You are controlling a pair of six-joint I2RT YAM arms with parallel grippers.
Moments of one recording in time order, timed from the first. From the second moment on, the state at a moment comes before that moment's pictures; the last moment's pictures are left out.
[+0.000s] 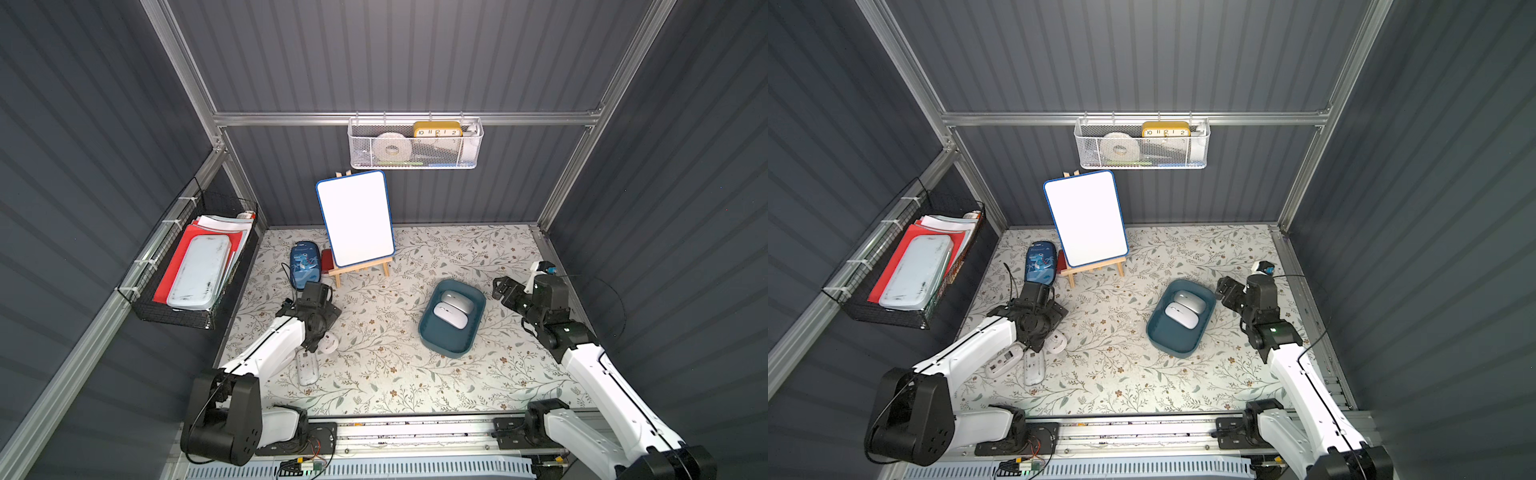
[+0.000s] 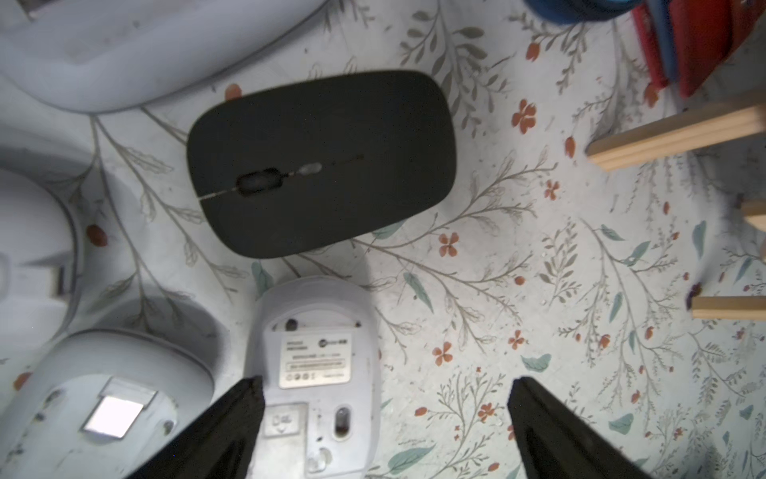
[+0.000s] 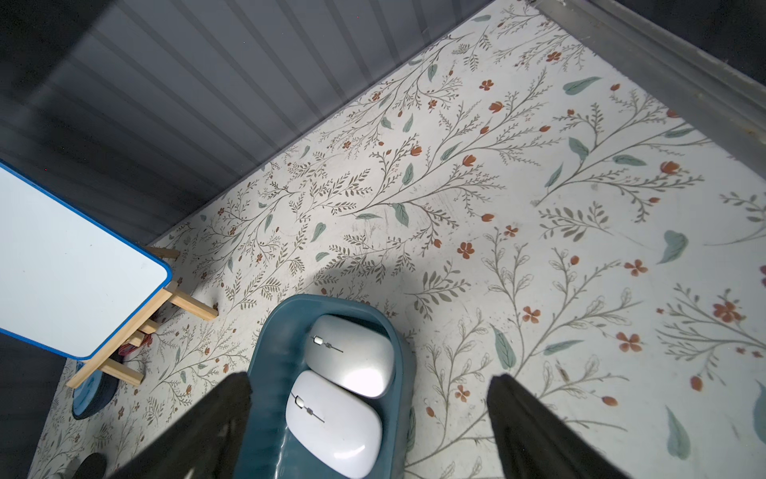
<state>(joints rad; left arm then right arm) -0.24 1.31 0.73 -0.58 -0.08 -1.13 0.10 0.94 0.68 -0.28 0.03 0.58</state>
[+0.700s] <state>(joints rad) -0.24 1.34 0.71 -0.57 -0.03 -1.11 0.10 0.94 0.68 -0.27 0.02 0.59</state>
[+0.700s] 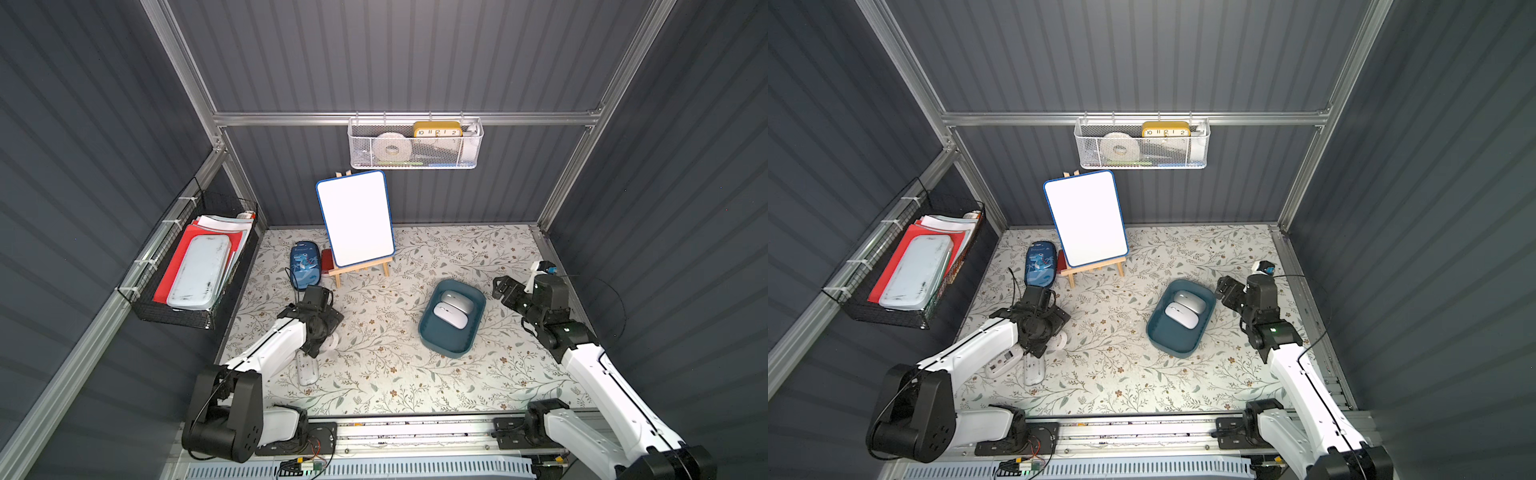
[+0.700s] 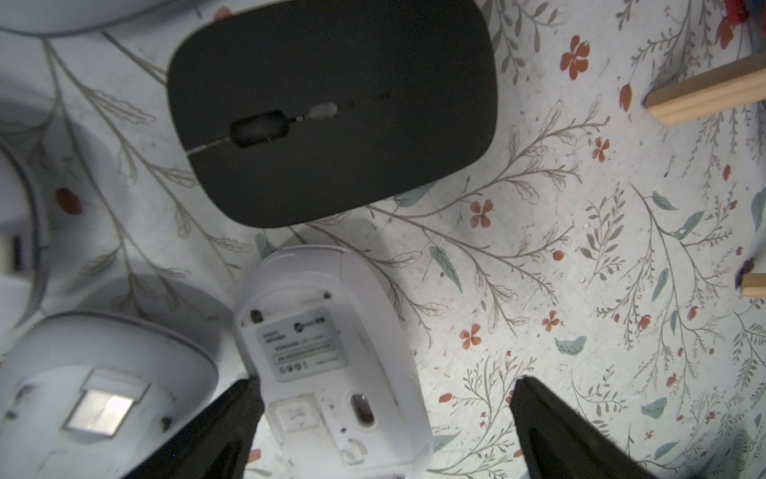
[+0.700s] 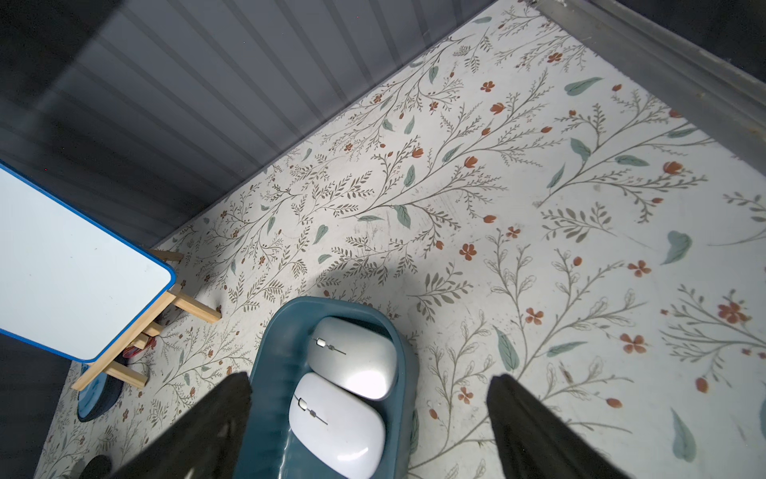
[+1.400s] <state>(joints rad) -0.24 1.46 0.73 -0.51 -0.03 -1.07 0.10 0.94 0.68 -0.27 0.02 0.60</state>
